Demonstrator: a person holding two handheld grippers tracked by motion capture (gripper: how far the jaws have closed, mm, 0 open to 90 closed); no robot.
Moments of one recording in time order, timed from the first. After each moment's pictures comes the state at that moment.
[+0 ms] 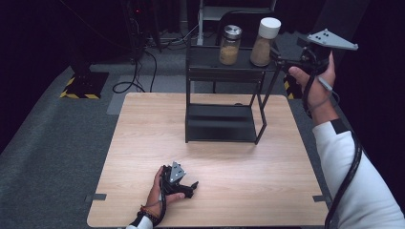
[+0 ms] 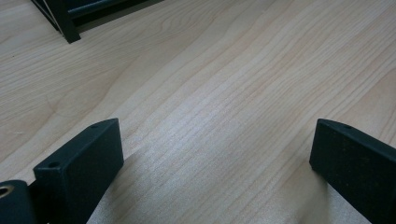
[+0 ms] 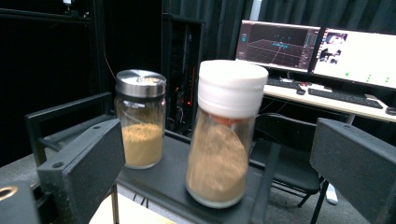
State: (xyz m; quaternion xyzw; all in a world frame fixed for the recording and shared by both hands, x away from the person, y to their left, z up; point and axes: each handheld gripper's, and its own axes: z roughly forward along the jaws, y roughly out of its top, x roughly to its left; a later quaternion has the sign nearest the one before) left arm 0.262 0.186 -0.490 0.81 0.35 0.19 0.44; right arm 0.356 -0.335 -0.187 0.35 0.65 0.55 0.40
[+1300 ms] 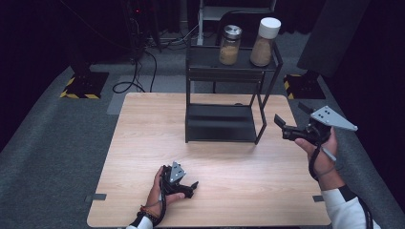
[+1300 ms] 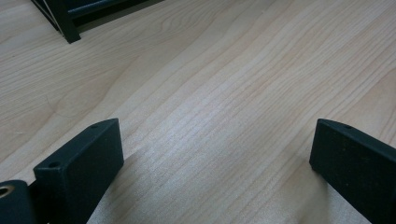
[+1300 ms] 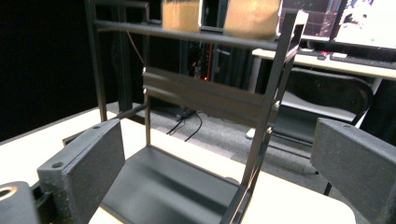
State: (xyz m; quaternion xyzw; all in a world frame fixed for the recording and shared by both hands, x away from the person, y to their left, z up) left arm 0.262 0.186 -0.490 0.81 0.35 0.19 0.44; right arm 0.267 -0.376 -0.314 0.34 0.67 0.55 0.36
